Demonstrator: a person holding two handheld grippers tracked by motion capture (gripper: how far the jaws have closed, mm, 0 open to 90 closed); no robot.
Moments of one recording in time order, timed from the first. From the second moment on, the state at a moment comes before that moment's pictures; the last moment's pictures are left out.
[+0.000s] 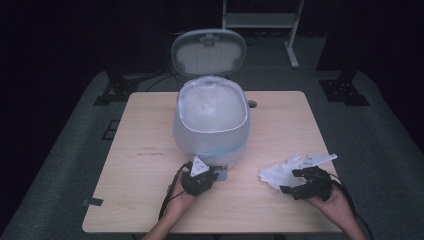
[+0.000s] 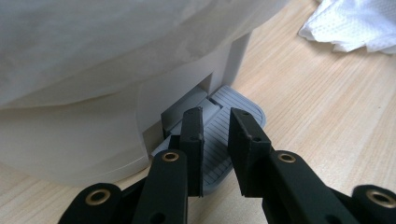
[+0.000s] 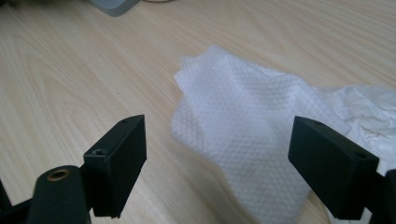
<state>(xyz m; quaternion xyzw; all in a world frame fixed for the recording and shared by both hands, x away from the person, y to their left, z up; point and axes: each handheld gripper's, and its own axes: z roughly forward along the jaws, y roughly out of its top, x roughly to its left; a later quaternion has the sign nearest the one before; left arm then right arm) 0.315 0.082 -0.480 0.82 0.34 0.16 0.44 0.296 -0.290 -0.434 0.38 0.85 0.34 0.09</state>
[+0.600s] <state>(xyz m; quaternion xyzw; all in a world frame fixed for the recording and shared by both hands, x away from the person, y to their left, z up) 0.317 0.085 -0.480 0.81 0.35 0.15 0.44 0.316 -0.268 -0.456 0.32 0.89 0.30 0.12</state>
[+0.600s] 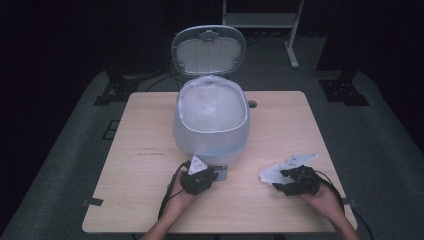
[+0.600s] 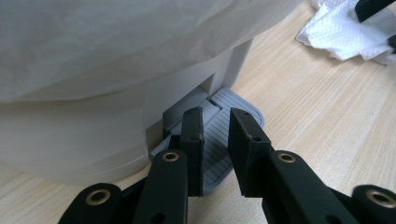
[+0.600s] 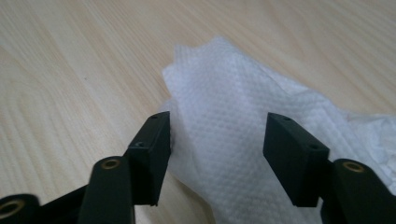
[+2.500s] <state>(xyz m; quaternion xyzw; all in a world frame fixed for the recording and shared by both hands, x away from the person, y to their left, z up) 0.316 0.083 -0.480 0.82 0.34 0.16 0.44 0.331 -0.297 -0.418 0.39 0.83 0.40 0.03</state>
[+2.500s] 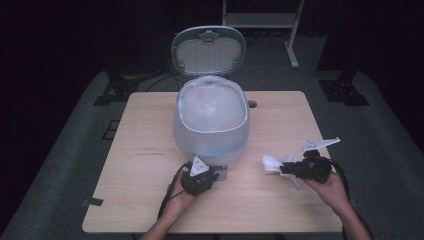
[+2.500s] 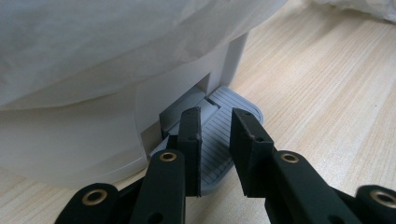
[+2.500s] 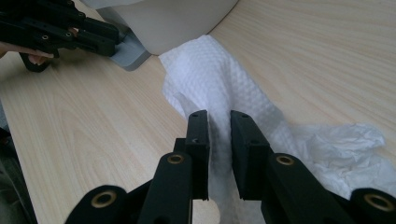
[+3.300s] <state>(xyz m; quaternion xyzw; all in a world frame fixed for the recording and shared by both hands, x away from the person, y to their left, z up) 0.316 0.083 -0.480 0.82 0.33 0.16 0.44 0.338 -0.291 -0.428 0.40 0.83 0.40 0.00</state>
